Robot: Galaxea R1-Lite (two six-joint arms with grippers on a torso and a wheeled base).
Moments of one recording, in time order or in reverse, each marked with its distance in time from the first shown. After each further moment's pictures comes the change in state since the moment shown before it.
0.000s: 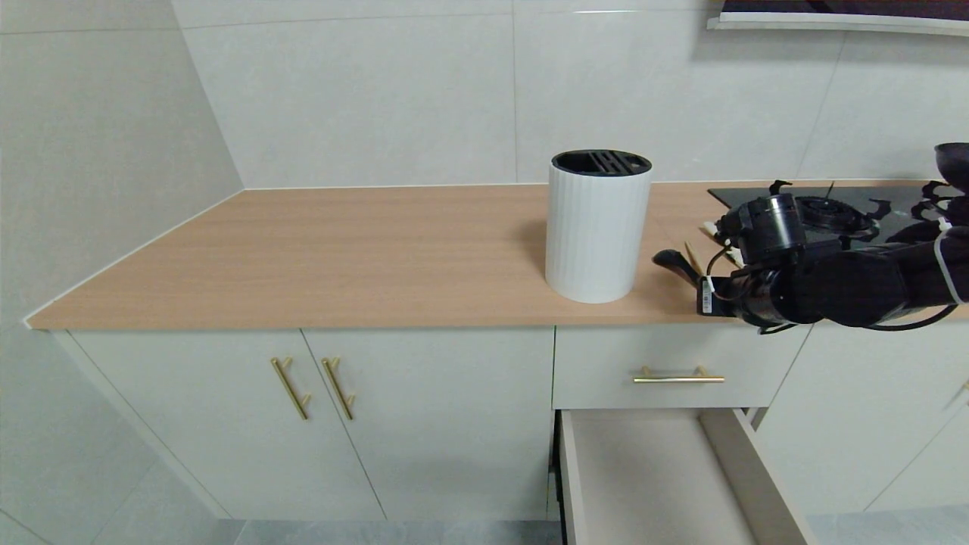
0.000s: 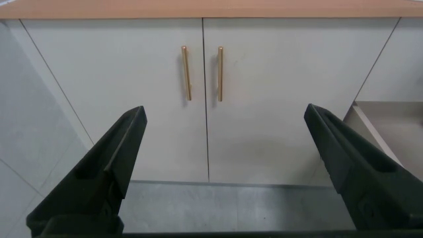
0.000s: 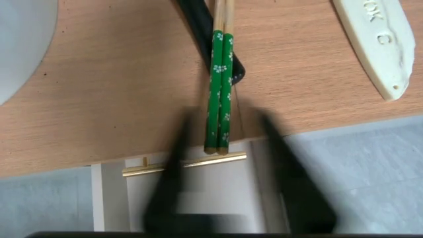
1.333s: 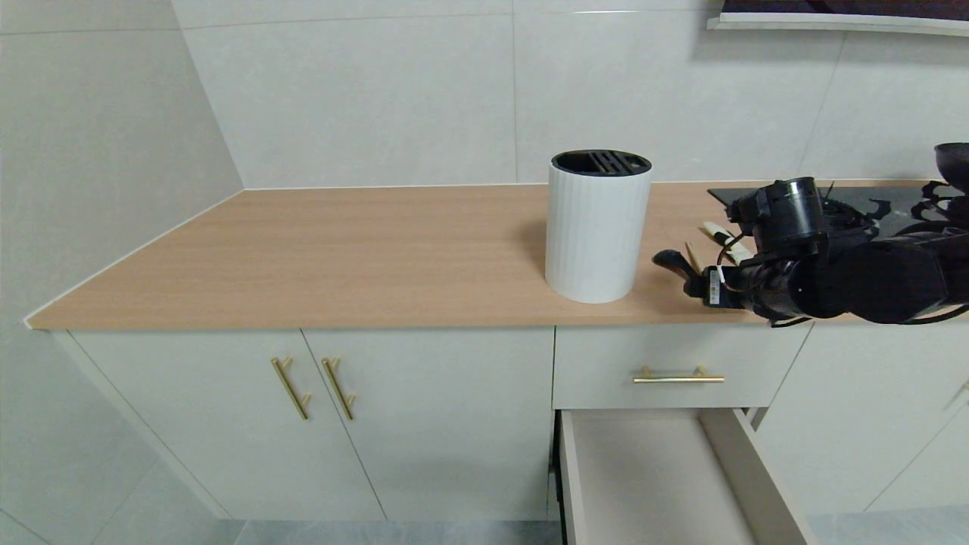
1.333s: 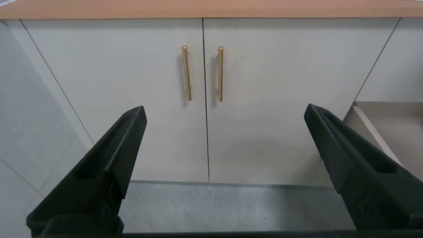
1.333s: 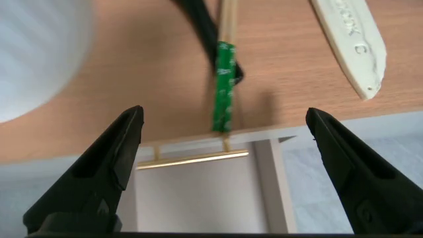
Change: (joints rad) left arm 0.000 0.000 0.000 0.000 0.000 0.000; right arm 0.017 -0.067 0.022 0.006 -0.003 -0.001
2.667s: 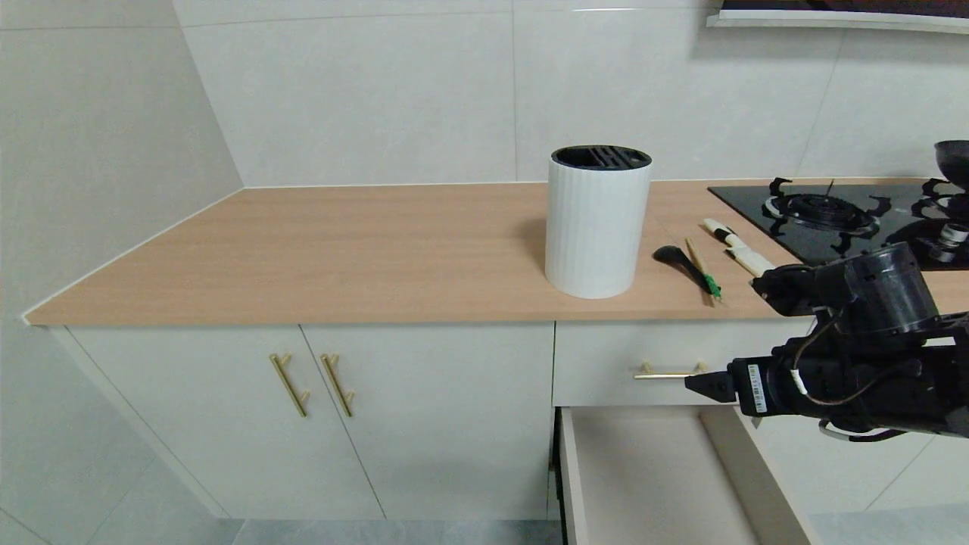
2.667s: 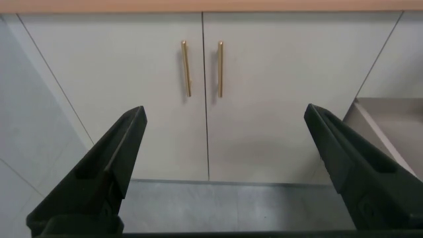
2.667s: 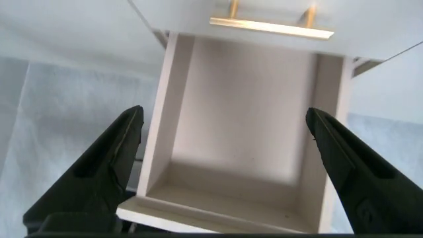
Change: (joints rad) left arm 0.000 0.000 0.000 0.000 0.000 0.000; right arm 0.136 -0.339 0.459 -0.005 0.261 0.001
